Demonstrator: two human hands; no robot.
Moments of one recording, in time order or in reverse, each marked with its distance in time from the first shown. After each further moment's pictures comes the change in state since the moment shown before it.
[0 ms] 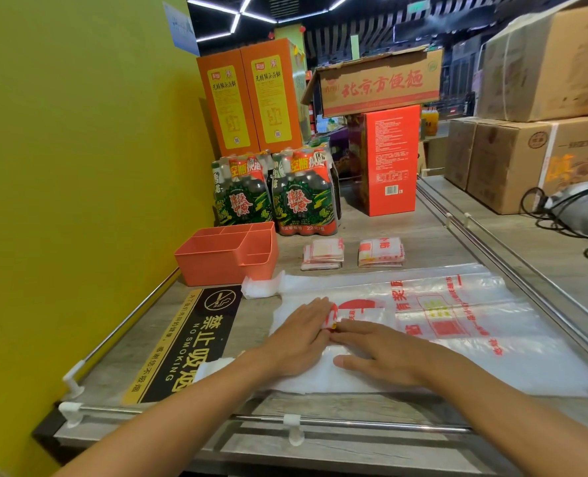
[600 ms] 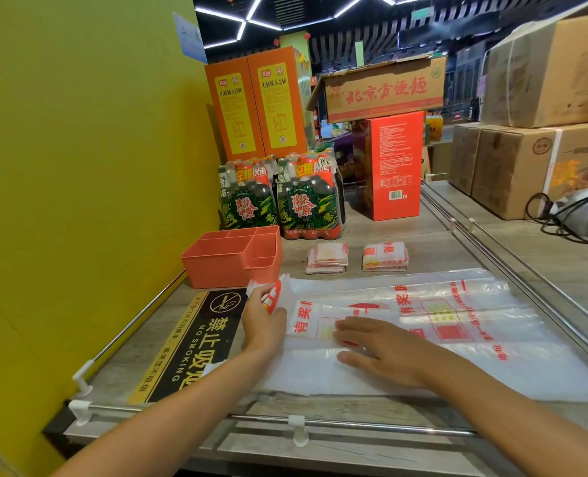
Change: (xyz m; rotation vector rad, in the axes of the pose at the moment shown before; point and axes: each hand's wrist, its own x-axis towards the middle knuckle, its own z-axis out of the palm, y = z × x) left_hand -0.011 0.002 -0.027 -0.805 0.777 -0.646; right_hand 0.001 0.004 0.000 -0.021 0.077 0.020
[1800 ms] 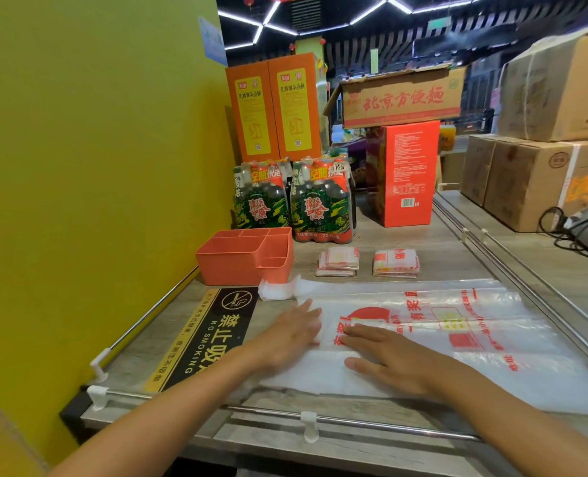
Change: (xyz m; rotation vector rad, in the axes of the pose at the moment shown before) left_hand 0.011 -0.024 -0.025 0.814 -0.762 0.375; right_hand -0.001 -0.010 0.003 -0.034 -0.088 0.030
